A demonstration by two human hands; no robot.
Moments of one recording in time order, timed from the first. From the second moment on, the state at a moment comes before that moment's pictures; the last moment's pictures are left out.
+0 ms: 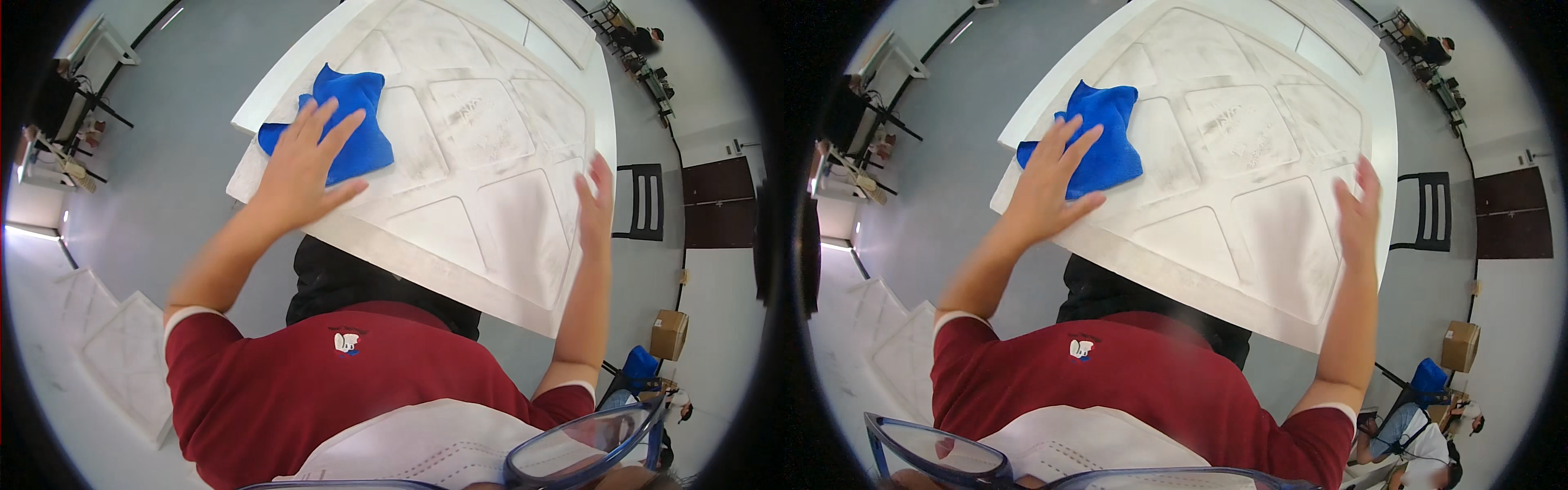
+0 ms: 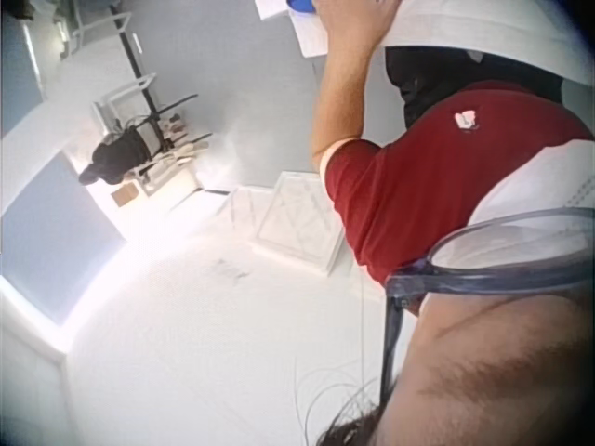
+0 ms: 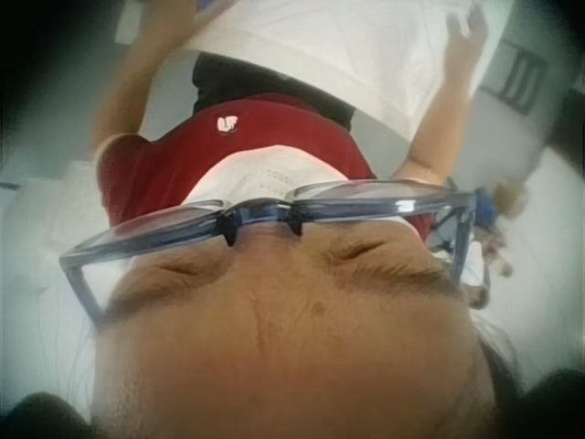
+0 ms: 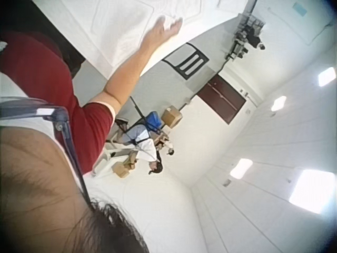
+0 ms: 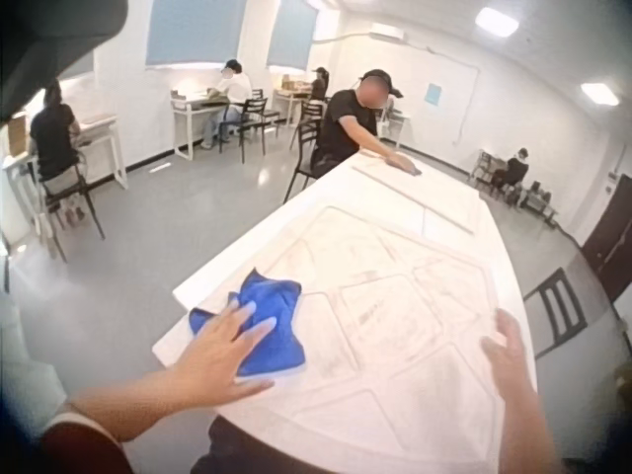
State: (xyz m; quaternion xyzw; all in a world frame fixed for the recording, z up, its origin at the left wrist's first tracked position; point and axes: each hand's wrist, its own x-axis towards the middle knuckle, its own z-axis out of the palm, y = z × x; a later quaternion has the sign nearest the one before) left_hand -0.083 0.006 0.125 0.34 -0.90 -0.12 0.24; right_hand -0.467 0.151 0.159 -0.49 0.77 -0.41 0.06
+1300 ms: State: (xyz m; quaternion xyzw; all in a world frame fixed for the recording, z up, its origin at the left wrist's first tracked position) left_hand -0.107 -0.121 0.092 0.40 -0.91 -0.03 0.12; right_hand -0.540 0.342 0.041 -0.24 0.88 -0.41 -0.09
